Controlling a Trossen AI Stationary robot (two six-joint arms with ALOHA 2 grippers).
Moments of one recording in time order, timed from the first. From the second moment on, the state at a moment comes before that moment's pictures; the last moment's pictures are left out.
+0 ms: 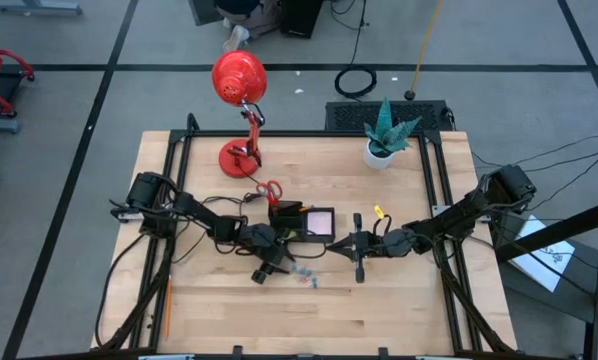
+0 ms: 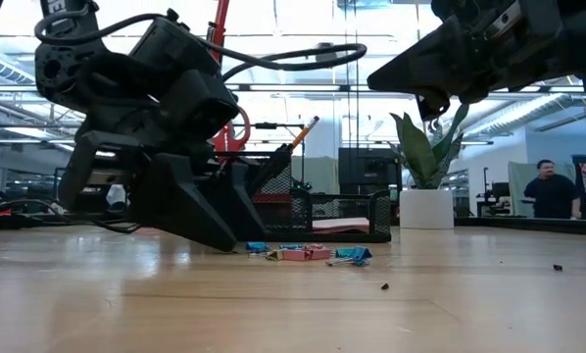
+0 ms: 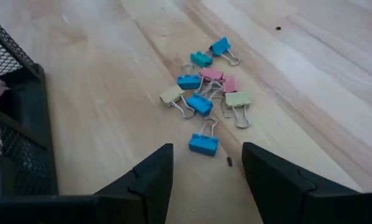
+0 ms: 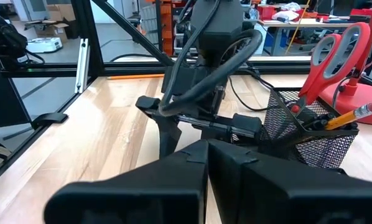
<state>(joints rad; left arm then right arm) -0.18 1.88 0.65 0.62 0.25 0.24 0.39 1.50 0.42 0.89 0.39 0.11</state>
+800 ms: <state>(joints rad) -0.21 2.03 0.74 0.68 0.14 0.17 0.39 1.50 0.42 0.89 0.39 0.12</state>
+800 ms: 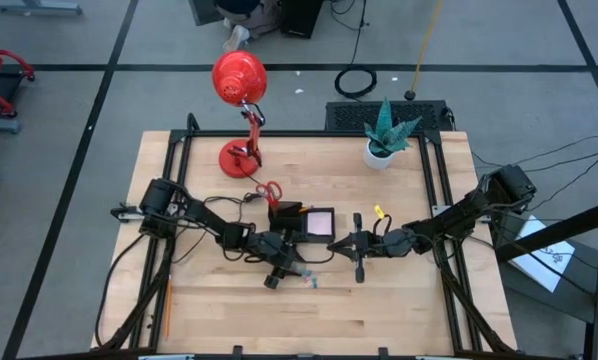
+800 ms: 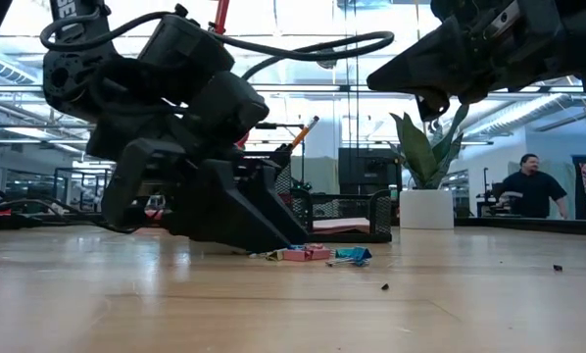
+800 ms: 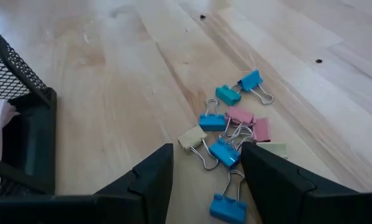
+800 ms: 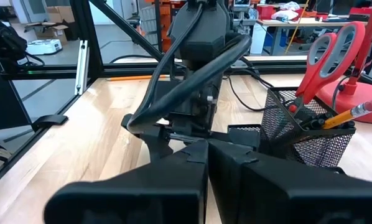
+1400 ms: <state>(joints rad) -0.20 2.03 0.74 0.67 0.21 0.10 0.39 1.50 0.42 0.89 0.39 0.12</state>
